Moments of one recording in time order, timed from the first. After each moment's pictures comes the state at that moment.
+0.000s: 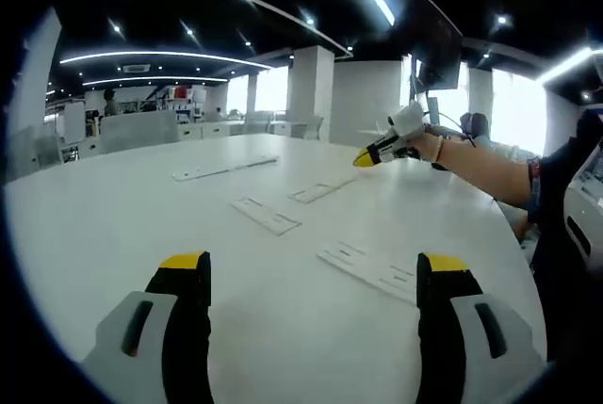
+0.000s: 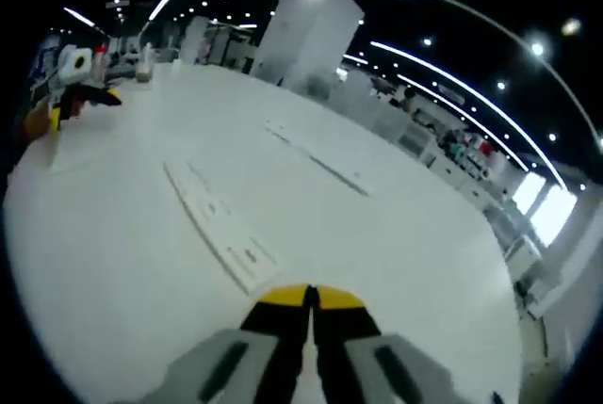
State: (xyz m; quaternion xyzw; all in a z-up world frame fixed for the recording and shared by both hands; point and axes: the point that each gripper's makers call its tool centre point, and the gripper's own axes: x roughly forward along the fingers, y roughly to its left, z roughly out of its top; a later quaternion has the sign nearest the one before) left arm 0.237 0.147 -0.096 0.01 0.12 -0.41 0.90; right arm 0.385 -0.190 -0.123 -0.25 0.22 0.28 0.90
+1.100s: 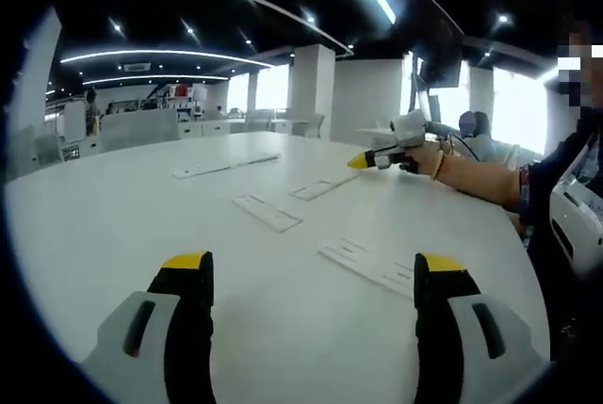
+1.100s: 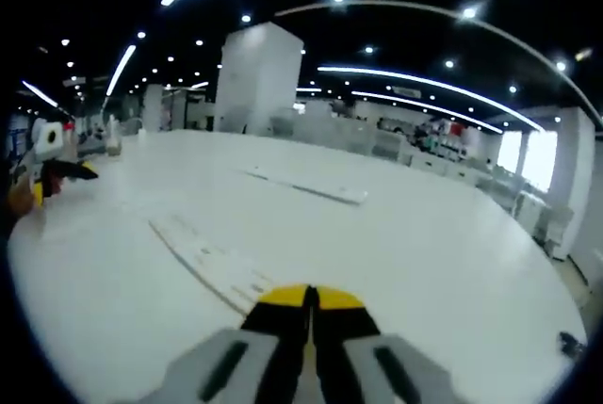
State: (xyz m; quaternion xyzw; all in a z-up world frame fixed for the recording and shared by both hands) left arm 0.240 0.143 -0.101 0.01 0.12 -0.41 0.90; right arm 0.394 -0.175 -0.130 -0.11 0.16 0.26 0.95
